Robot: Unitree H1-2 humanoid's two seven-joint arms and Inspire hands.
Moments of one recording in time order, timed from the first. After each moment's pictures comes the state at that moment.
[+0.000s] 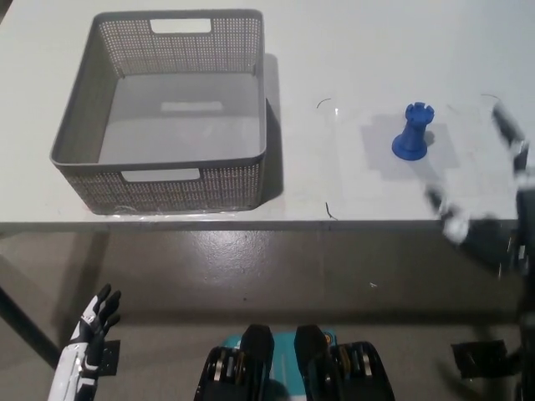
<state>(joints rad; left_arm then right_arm) 0.25 0.13 0.04 -0.24 0.09 -0.21 -0.02 -0.30 -0.11 -0.06 -0.25 -0.36 -0.11 -0.03</state>
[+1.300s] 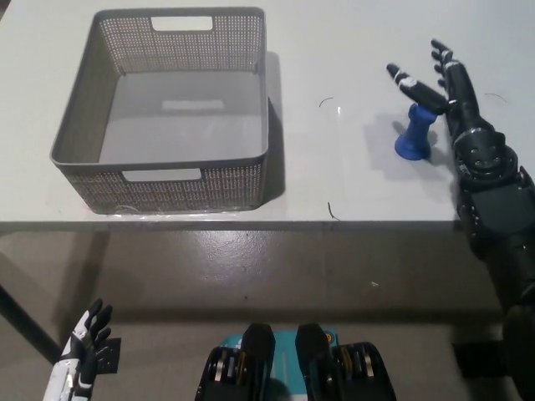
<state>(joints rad) 0.29 0.14 0.06 -0.24 0.09 -0.26 -0.02 -1.01 -0.18 -0.08 1.09 -0.21 -0.04 -0.11</state>
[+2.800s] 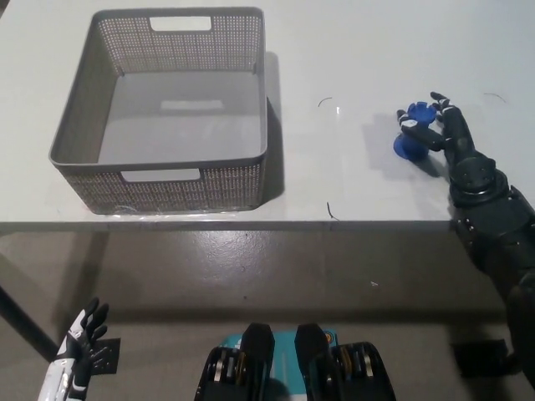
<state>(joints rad) 0.29 0.16 0.07 -0.23 0.09 -0.29 -0.03 -1.07 -0.18 -0.04 1.39 -0.18 -0.12 -0.19</state>
